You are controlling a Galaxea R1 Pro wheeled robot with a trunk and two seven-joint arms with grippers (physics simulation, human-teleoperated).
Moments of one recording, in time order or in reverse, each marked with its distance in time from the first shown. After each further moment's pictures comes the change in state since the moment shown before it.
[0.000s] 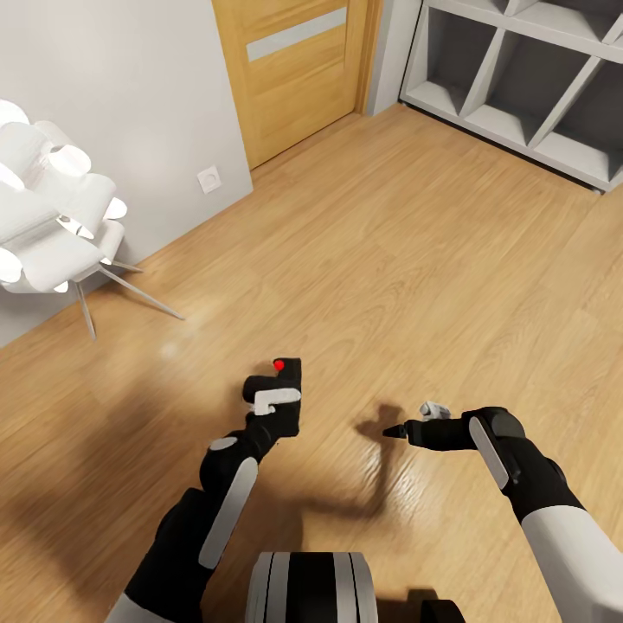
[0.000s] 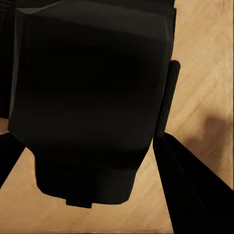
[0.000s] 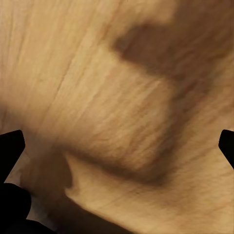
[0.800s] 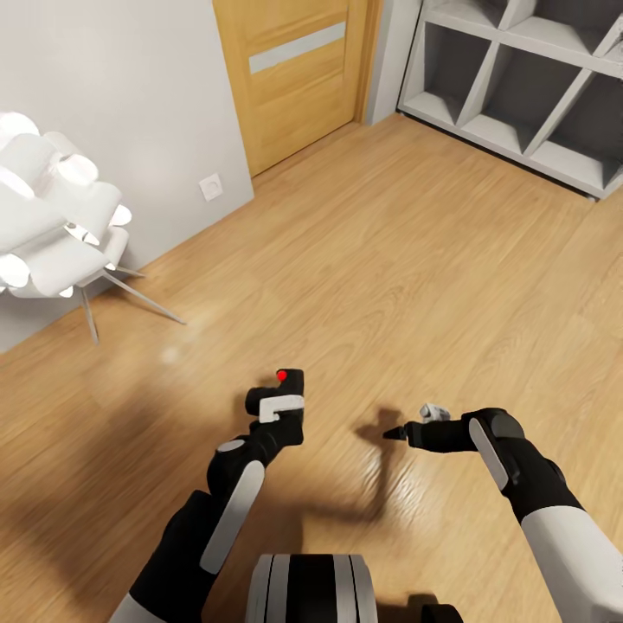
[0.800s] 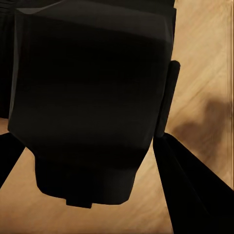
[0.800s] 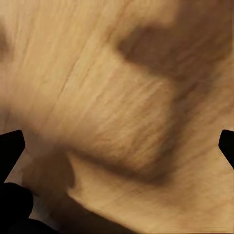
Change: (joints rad) left arm 0.000 0.003 -0.049 0.009 0.096 0.045 0.117; right arm 0.000 0.000 0.001 0.012 -0.001 0.002 -0.001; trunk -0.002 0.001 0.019
